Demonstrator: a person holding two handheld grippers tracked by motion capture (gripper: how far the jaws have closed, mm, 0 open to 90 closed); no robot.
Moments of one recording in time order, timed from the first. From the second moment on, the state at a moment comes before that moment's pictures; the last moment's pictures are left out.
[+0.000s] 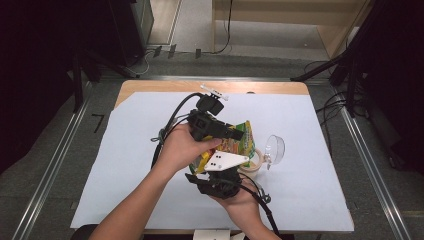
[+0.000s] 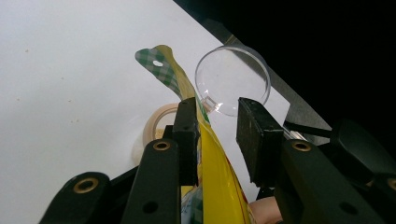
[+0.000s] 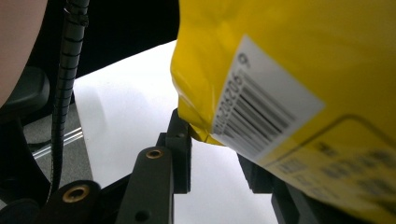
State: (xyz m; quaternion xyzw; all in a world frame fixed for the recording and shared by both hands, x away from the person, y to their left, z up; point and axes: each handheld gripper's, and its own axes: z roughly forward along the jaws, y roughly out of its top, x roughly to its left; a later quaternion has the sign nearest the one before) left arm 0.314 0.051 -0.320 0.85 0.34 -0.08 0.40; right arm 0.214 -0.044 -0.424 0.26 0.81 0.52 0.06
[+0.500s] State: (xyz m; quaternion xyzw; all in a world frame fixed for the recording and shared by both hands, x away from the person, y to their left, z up) left arm 0.314 0.050 -0.322 0.85 0.34 -0.09 0.40; right arm 0.213 -0.044 -0.427 0.26 0.81 0.52 0.06
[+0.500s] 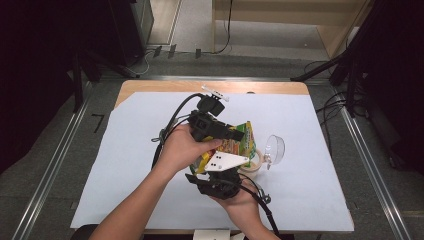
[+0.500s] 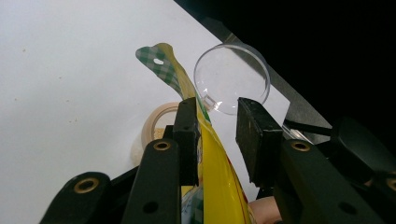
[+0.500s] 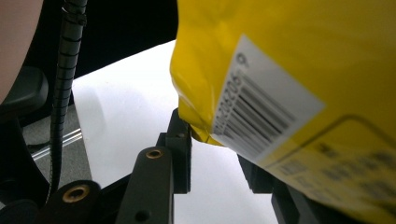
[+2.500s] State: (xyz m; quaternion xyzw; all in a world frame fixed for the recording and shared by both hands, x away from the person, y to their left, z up) left arm 0.316 0.049 -0.319 0.85 0.33 -0.08 0.40; right arm 0.218 -0.042 -0.423 0.26 0.81 0.52 0.05
